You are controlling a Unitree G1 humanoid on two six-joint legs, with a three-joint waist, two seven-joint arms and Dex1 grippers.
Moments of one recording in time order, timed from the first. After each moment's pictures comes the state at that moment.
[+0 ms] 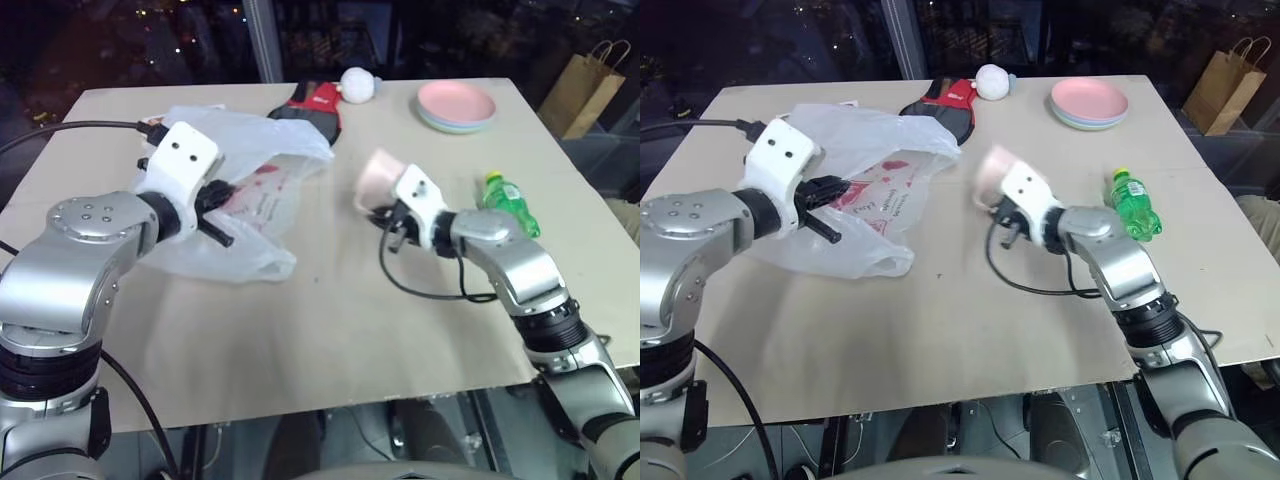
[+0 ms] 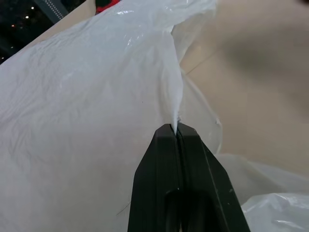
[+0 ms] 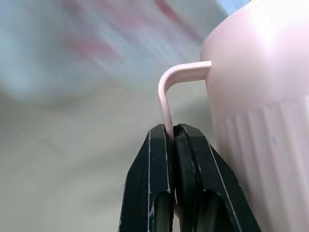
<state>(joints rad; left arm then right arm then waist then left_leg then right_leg) -0.55 0.89 0.15 -0.57 -0.36 1.25 -0.50 -0.72 -0.38 0.31 -0.19 0.21 0.63 0.80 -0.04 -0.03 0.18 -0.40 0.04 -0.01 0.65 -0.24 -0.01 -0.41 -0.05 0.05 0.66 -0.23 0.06</state>
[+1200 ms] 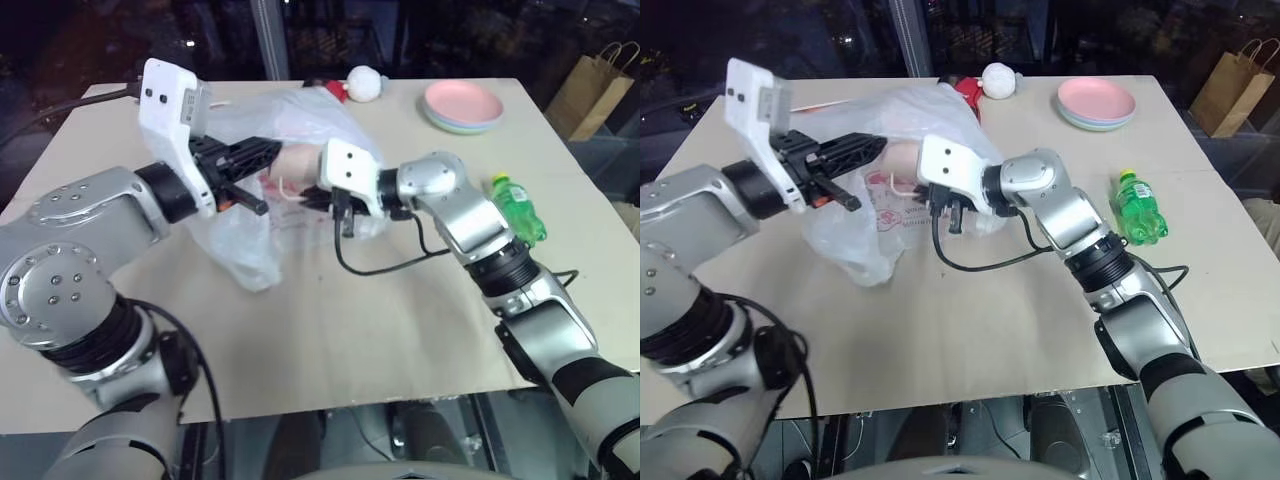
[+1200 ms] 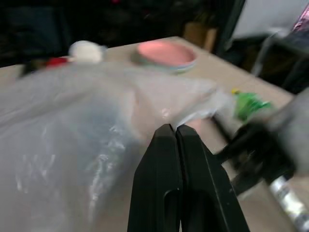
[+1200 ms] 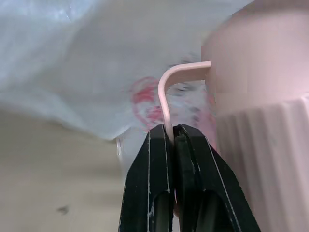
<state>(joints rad) -0.83 0.43 0.55 -0.64 -0.76 1.61 -0.33 -1.01 -0.24 0.43 0.19 0.06 0.36 1.00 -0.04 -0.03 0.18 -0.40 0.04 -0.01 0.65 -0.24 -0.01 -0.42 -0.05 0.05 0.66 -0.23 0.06</state>
